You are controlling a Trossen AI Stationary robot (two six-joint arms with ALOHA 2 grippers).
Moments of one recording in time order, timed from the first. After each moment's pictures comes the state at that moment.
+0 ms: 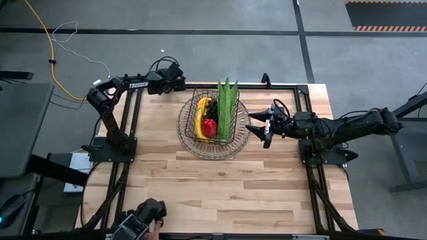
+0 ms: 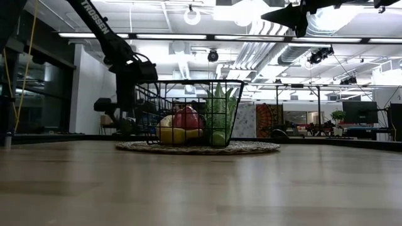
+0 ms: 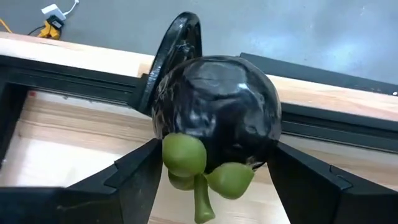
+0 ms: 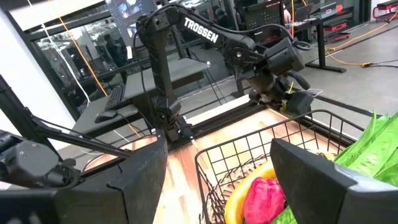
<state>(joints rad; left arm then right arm) 1.00 1.78 1.07 -0.47 -0.43 -0.78 0.08 0.88 0.60 0.25 0.33 0.31</state>
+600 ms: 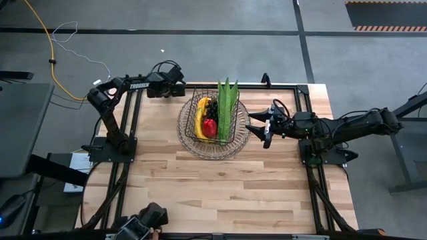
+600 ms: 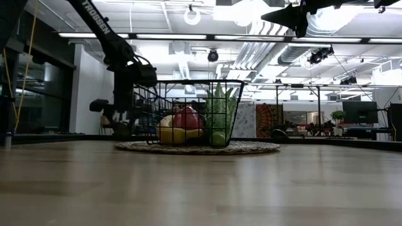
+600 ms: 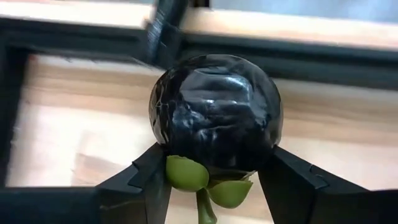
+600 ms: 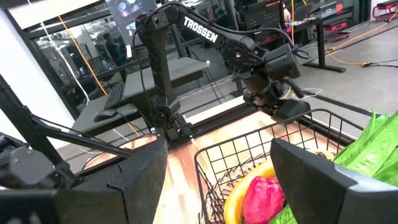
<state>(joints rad) 0.97 1.79 1.07 -0.59 -0.37 -0.77 0.09 0.88 0.60 0.24 0.33 0.31</state>
